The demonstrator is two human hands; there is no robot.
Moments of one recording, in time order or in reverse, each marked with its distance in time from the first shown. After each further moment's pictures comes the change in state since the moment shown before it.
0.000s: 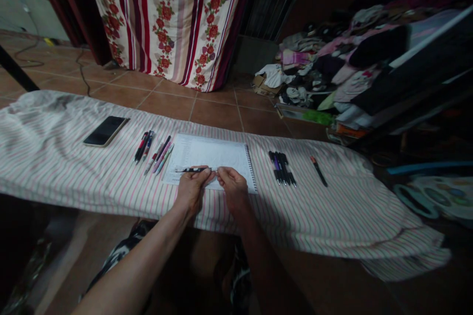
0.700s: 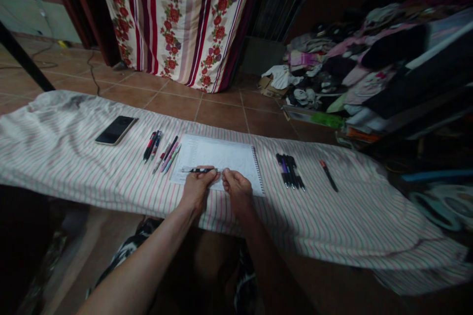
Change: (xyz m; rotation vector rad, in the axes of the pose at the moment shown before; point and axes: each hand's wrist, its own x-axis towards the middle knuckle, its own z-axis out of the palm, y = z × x) left_hand 0.004 0.002 -0.006 0.042 0.005 0.003; right_hand -0.004 0.004 0.002 -0.022 -0.019 0.030
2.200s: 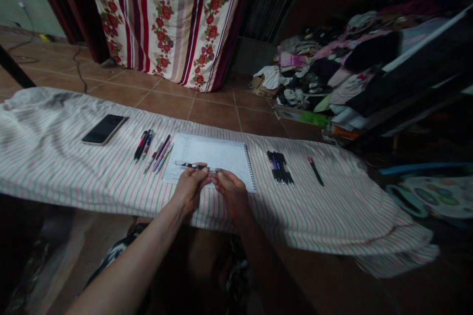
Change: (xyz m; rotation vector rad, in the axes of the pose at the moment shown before) left_hand 0.001 0.004 -0.004 -0.027 -0.063 -0.104; right_hand -0.021 -0.017 0.001 0.131 -0.030 0.106
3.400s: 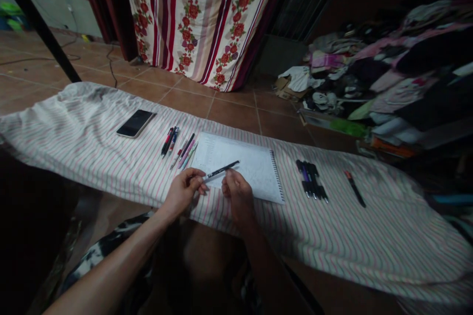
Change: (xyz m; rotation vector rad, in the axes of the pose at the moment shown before) left_hand -0.030 0.057 -0.055 0.658 -0.021 0.263; right_hand -0.003 0.020 0.043 -0.259 -0.051 -0.130
